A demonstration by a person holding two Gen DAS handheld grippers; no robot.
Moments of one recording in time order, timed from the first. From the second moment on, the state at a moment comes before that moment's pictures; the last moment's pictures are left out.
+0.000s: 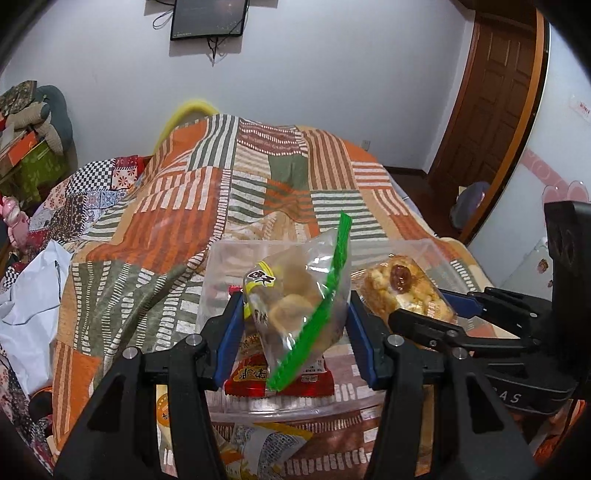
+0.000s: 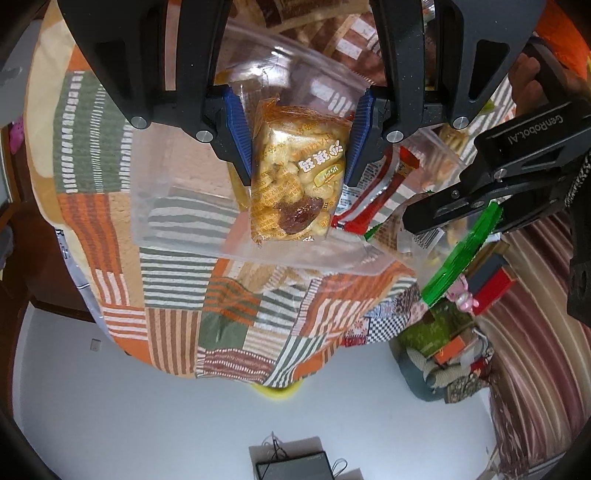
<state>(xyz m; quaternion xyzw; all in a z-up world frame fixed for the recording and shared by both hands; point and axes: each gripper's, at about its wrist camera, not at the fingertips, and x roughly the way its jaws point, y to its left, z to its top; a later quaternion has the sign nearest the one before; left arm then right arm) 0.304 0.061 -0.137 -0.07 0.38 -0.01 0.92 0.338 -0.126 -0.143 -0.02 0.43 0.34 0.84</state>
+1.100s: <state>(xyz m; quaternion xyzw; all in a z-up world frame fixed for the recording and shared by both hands) 0.220 0.046 -0.094 -0.05 0.36 -0.03 0.93 0.271 -0.162 -0.091 -0.02 0.39 0.34 0.86</state>
